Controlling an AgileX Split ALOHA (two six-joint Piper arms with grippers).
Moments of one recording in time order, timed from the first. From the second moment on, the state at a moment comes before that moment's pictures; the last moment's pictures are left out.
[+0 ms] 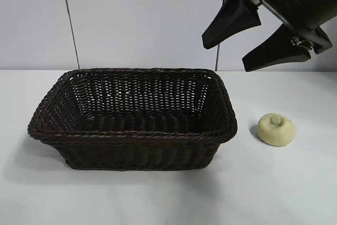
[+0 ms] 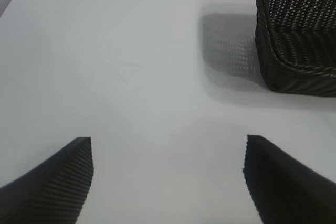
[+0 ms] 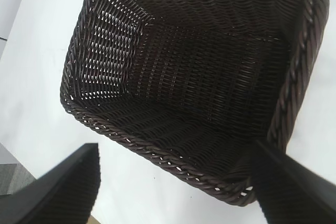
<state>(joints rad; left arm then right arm) 0.06 -0.01 -0.48 -0.04 1.12 0.07 0.25 1.42 -0.94 0.83 0.67 -0.52</state>
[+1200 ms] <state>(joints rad) 0.06 -0.01 -0.48 -0.04 1.12 0.06 0.11 1.65 -1.29 0.28 0.97 -0.09</state>
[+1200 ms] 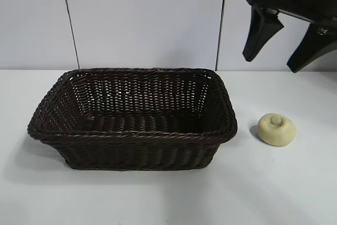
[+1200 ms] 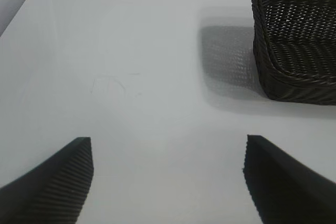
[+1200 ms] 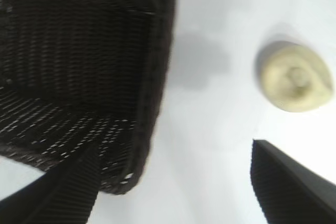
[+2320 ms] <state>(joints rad) 0.06 -0.01 -0.48 -0.04 1.12 0.06 0.01 1.97 -1.30 0.33 0.82 -0.10</state>
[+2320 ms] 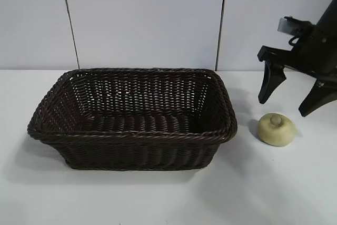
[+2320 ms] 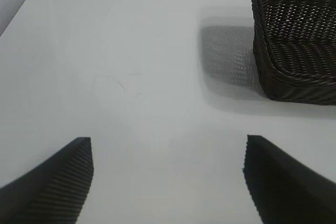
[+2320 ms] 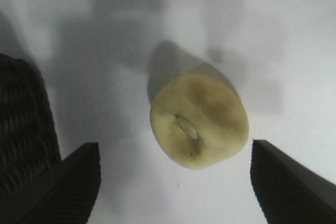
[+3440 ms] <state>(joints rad) 0.06 -0.01 -0.48 -0.04 1.12 0.06 0.01 1.94 -1.30 0.33 0.85 -0.12</state>
